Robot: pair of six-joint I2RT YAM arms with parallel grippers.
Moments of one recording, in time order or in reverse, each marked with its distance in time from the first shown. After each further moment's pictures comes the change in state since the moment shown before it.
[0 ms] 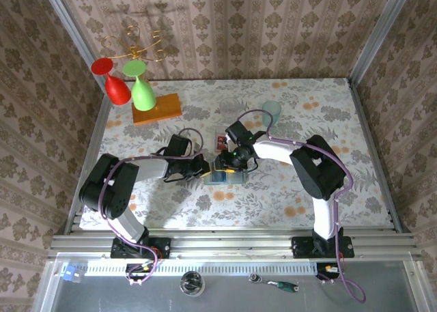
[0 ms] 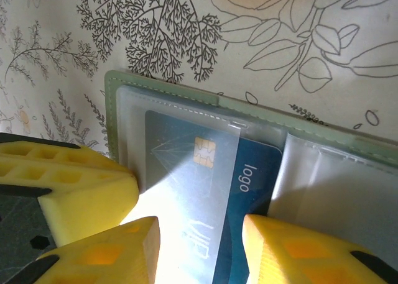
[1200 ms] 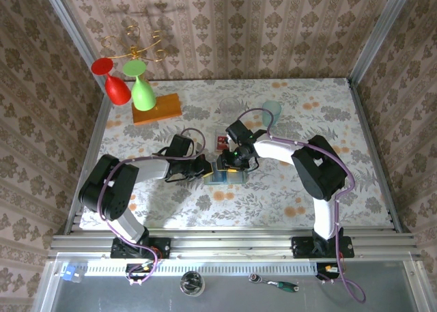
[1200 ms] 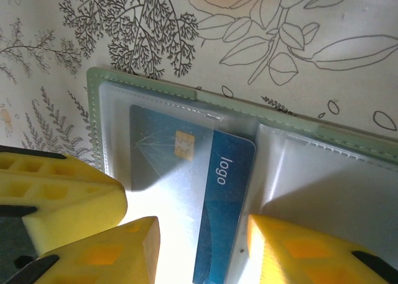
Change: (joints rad) left arm -0.027 -0.010 0.007 -0.007 0.000 0.000; right arm -0.002 -0.016 0.012 -0.050 0.031 -0.019
